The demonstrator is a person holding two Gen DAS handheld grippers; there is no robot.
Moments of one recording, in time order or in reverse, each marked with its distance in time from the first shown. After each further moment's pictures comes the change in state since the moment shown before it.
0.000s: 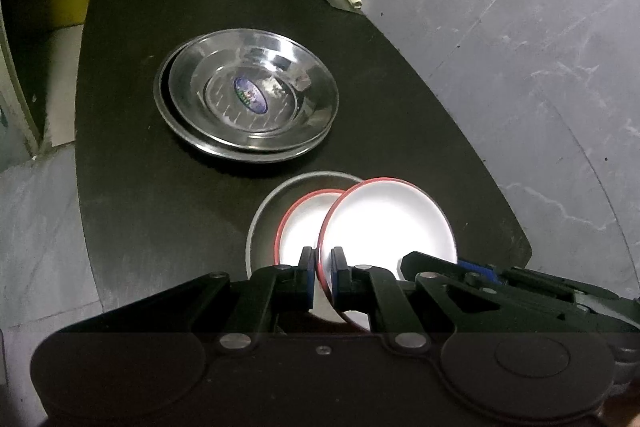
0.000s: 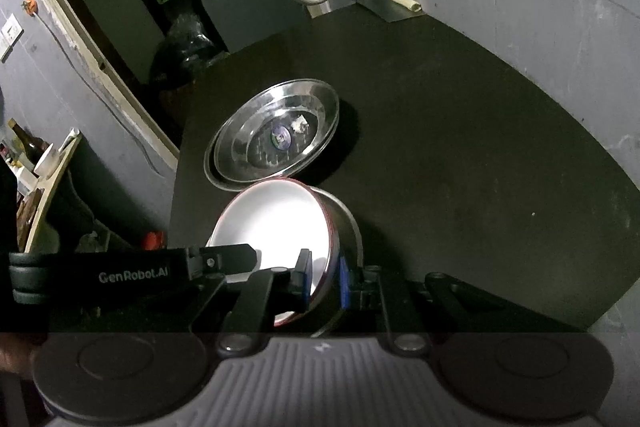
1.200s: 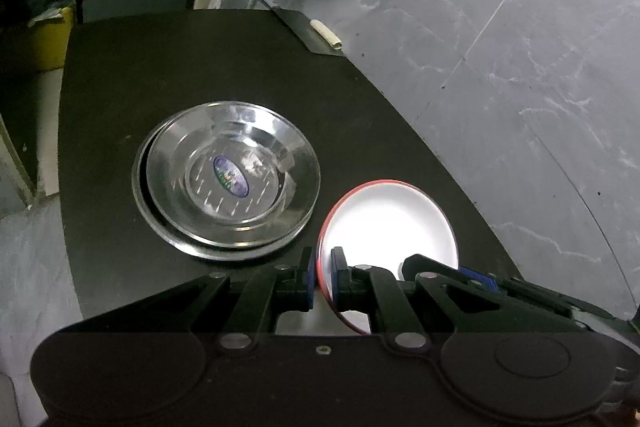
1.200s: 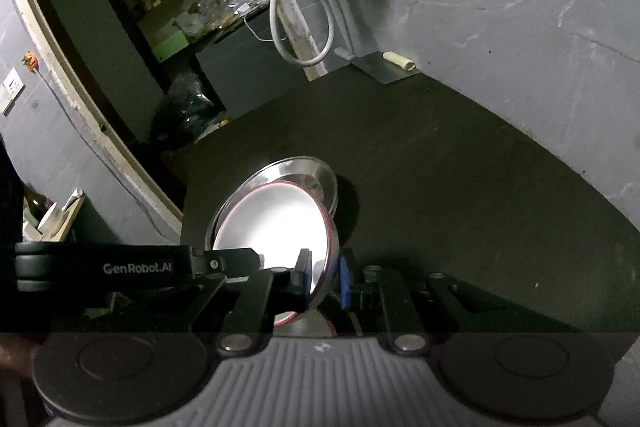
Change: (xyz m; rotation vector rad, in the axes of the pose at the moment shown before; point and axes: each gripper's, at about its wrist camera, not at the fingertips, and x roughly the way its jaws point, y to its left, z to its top) left arm -0.003 -0.012 0.050 0.074 -0.074 -0.012; right arm 0.003 -0.007 0.030 0.050 -0.173 0.023
